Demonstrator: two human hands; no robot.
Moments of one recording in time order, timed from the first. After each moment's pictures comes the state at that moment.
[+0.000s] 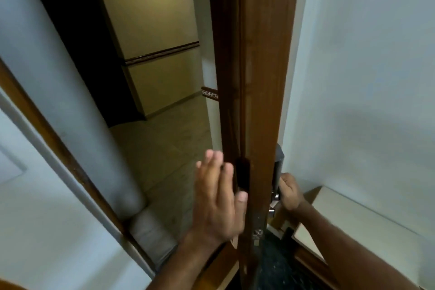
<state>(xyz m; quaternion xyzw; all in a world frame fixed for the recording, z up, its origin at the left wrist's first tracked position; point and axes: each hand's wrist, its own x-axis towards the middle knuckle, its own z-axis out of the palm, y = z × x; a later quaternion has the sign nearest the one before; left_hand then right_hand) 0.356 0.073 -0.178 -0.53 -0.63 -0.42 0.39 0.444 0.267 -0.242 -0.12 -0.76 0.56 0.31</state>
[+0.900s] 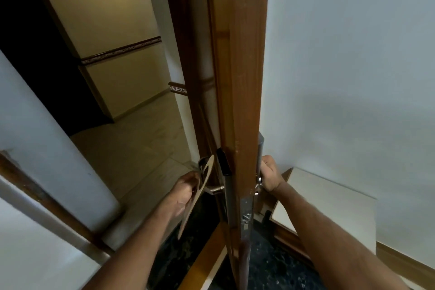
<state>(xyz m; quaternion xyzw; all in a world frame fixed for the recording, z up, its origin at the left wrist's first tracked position) 0.280 0.113 -0.241 -0.21 -0.72 -0.54 -0.39 0.459 0.294 -0.250 -0.18 -0.73 0.57 0.33</state>
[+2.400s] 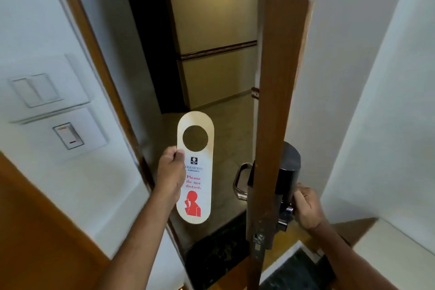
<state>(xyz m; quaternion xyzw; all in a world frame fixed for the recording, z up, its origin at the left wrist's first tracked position) 0.207 -0.047 -0.138 -0.03 -0.75 -0.66 -0.09 0.380 0.220 -0.257 -0.17 -0.81 0.49 0.28</state>
